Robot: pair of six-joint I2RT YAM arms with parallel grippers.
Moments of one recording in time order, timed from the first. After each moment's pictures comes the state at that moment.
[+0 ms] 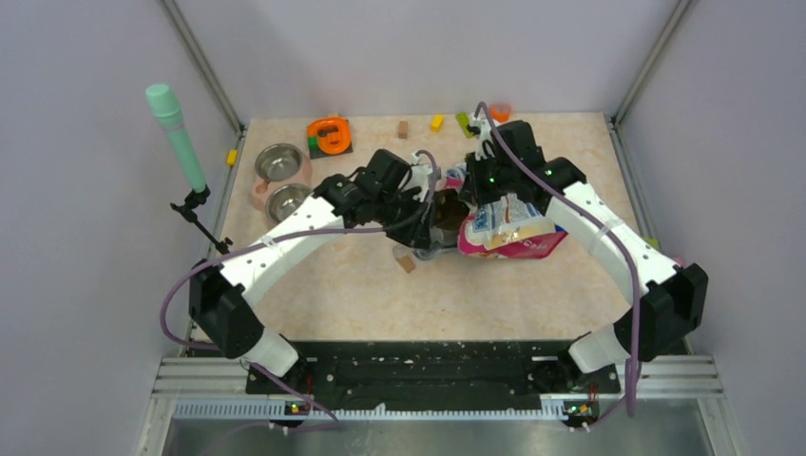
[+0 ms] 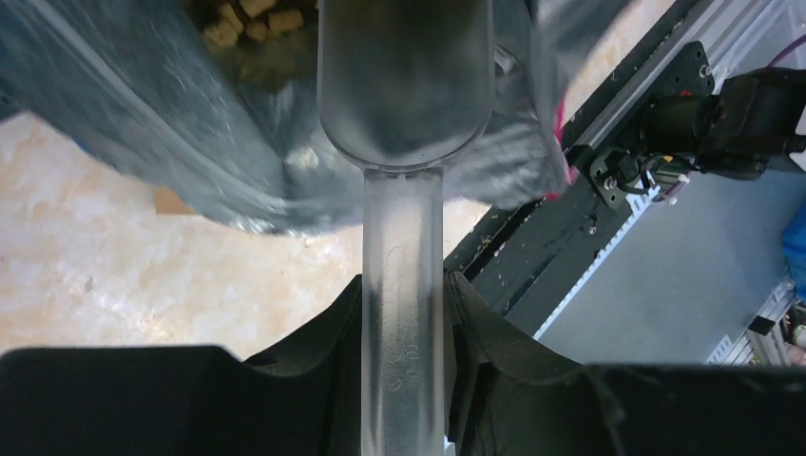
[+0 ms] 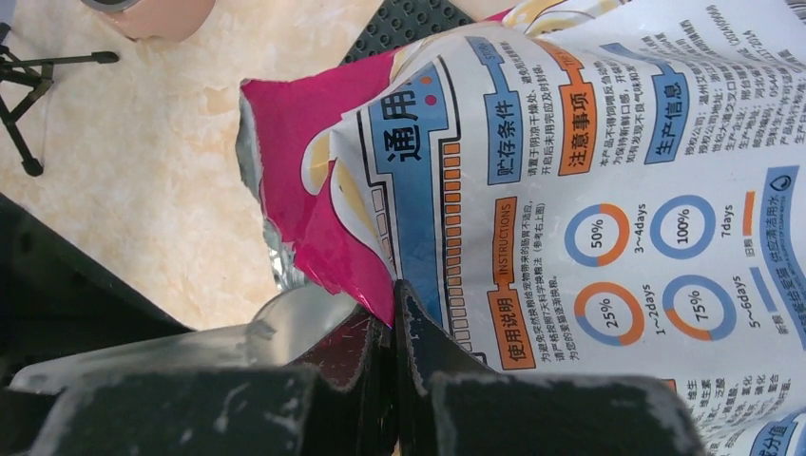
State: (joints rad) left arm -0.72 1.48 1.41 -0.81 0.37 -0.27; right arm 0.53 1.49 1.46 -0.70 -0.16 0.25
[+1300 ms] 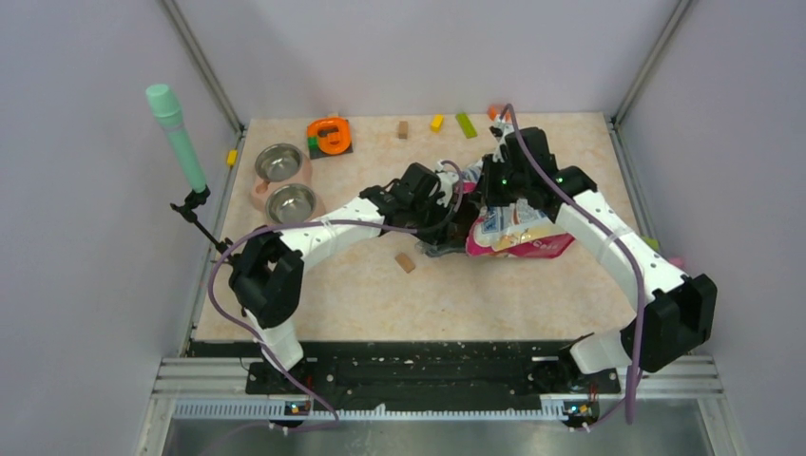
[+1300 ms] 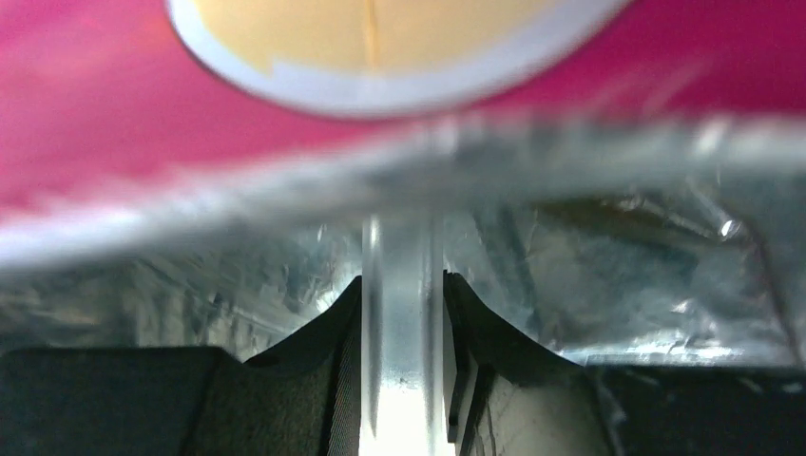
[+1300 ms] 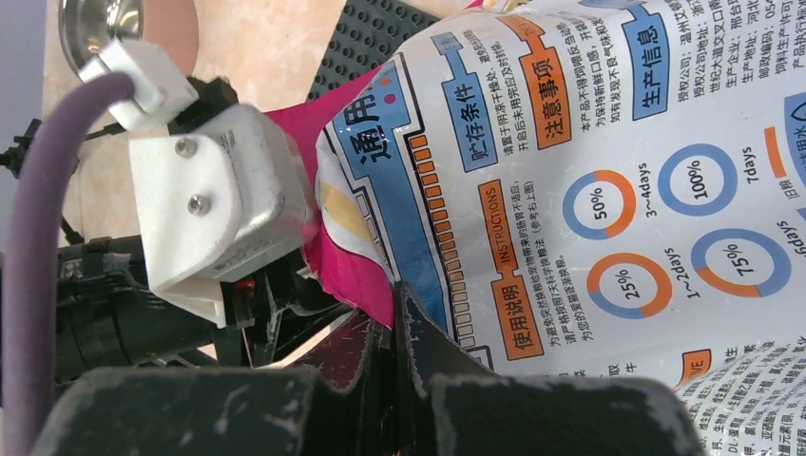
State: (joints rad) left arm -0.76 1.78 1.38 -0.45 0.21 -0.21; right arm 0.47 1.40 1.33 -0.64 -0.14 0.42
